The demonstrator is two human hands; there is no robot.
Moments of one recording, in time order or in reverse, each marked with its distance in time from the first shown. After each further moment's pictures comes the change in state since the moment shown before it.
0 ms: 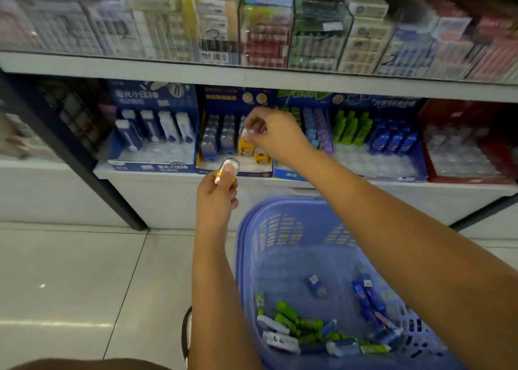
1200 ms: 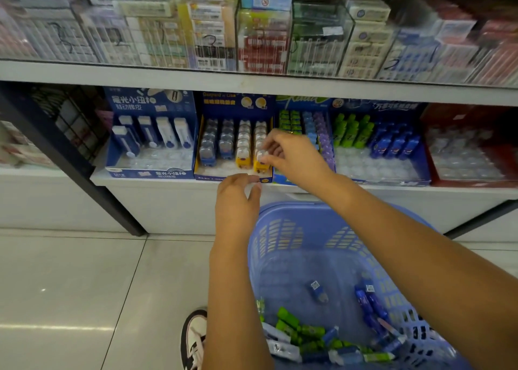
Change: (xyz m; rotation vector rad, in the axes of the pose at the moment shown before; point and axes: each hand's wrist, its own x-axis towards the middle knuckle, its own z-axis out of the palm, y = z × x) left_hand 0.009 -0.018 0.022 0.797 -0.038 0.274; right_hand -0.035 0.021 -0.008 -0.004 -0.066 0.020
